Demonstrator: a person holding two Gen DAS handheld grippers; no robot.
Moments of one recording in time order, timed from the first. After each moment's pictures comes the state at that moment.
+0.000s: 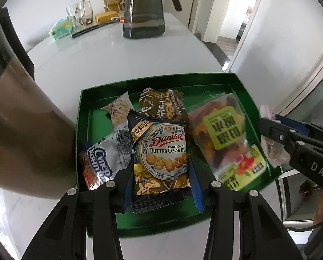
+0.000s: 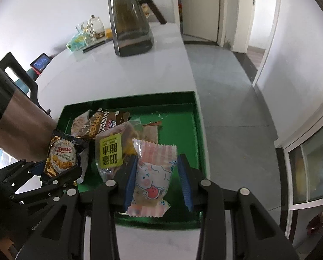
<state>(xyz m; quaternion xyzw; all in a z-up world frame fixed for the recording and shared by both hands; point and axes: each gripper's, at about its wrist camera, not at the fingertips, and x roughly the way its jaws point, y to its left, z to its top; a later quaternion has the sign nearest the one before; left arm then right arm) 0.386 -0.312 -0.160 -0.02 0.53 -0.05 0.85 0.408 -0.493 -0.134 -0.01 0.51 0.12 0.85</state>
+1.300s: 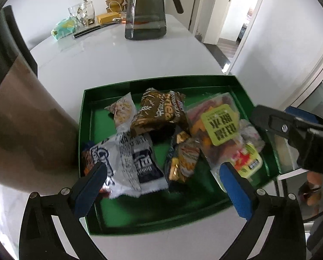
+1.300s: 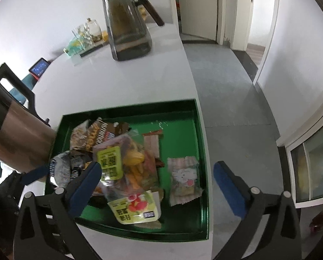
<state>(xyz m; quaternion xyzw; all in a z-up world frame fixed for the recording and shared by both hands) 0.378 -0.309 -0.151 -0.02 0.52 -0.05 0.85 0.407 -0.493 -0.112 0.00 0.49 0.12 0.86</state>
